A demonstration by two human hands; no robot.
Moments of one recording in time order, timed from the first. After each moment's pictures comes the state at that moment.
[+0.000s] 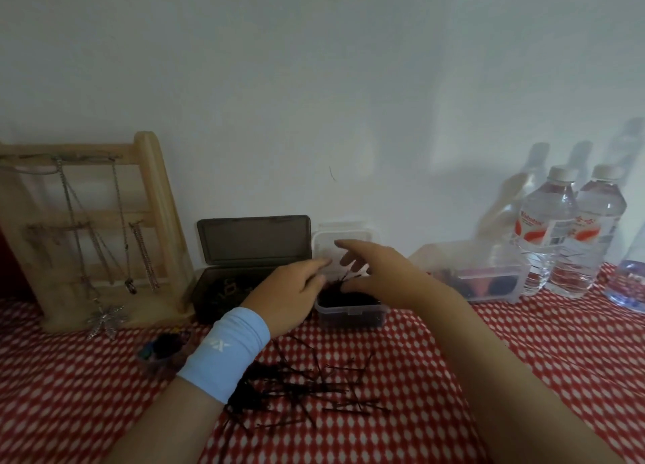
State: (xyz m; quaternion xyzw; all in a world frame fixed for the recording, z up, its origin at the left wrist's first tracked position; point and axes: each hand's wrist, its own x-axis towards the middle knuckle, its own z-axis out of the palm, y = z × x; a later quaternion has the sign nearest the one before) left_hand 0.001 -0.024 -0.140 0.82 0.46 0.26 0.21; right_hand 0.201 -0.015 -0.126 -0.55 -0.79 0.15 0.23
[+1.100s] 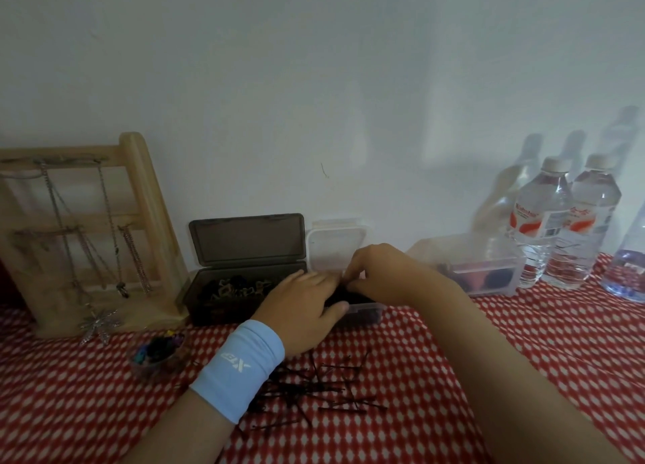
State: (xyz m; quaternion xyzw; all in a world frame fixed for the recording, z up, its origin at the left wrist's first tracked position) left_hand 0.019 -0.026 -0.160 0.90 0.42 0.14 0.00; right_hand 0.205 -0.021 -0.118 -0.58 -0.81 0.08 0.11
